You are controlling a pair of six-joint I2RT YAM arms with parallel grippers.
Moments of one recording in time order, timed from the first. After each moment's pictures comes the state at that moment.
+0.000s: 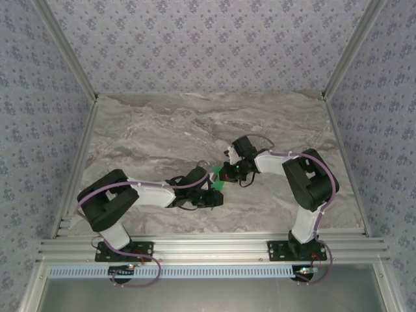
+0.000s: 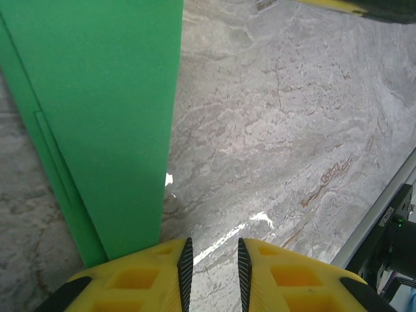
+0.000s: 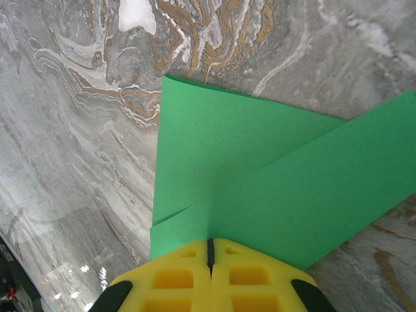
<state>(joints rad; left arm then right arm) -0.96 1.67 0.68 0.15 0.35 -0.96 0.52 1.82 0.94 -0.26 -0.54 0.49</state>
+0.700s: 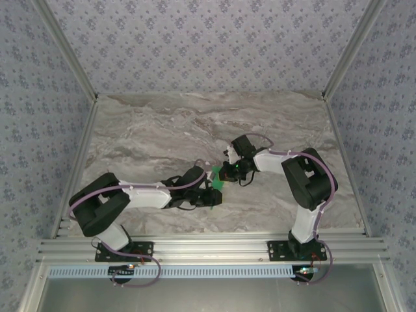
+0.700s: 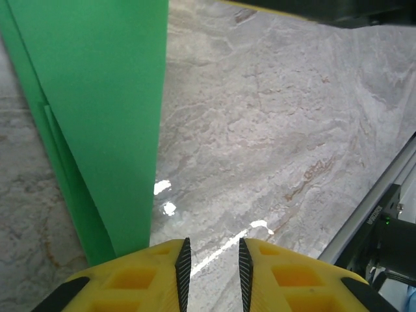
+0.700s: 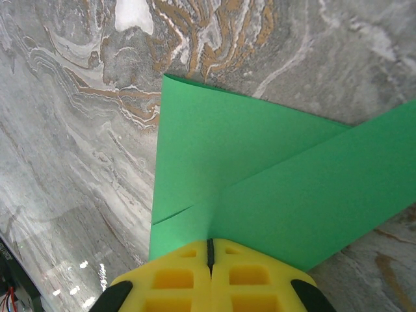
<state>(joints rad) -0.96 1.59 0.66 0.13 0.34 -0.96 0.52 1.84 0.97 -0.30 -0.54 0.48</state>
